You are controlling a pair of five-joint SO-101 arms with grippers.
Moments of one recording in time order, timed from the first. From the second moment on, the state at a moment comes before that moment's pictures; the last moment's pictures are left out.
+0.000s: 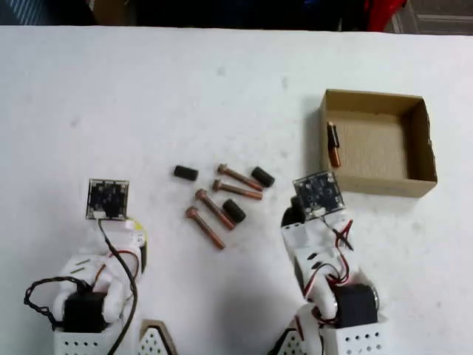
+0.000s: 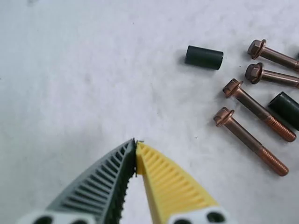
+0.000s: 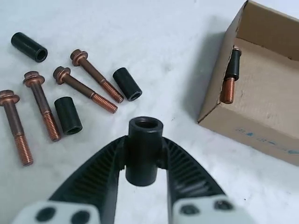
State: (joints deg) left arm -5.6 -104.0 85.1 74.4 0.0; right arm -11.8 -92.4 74.5 65.1 12.9
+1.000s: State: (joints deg) left arm -5.6 -104.0 81.3 75.3 0.0; right arm -11.6 -102.7 86.5 58.0 8.8
